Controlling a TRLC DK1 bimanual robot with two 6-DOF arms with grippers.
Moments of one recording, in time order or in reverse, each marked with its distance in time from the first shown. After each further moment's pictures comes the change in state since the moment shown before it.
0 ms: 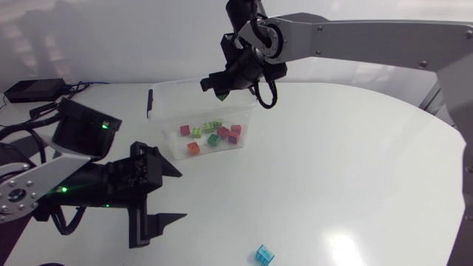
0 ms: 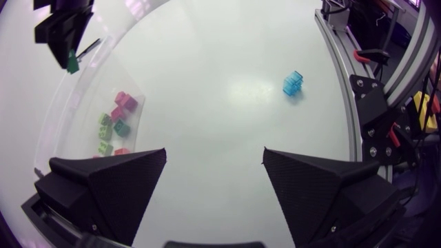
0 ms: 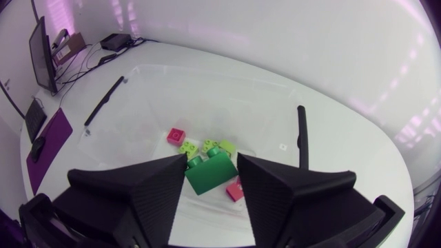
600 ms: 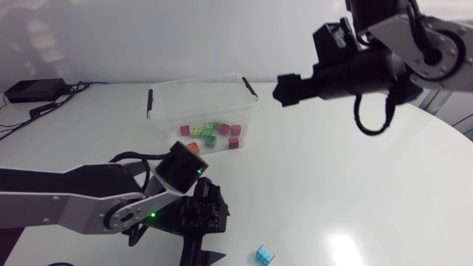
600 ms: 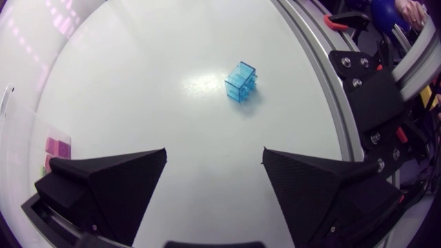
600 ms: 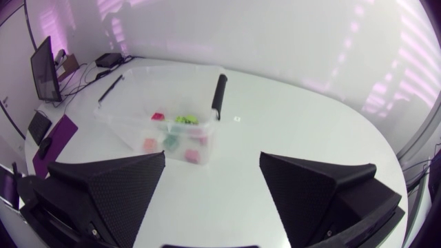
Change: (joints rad) left arm -0.312 0.407 0.040 0.206 -0.019 0.000; right arm -0.172 -0.656 -0.663 0.087 -0.068 -0.027
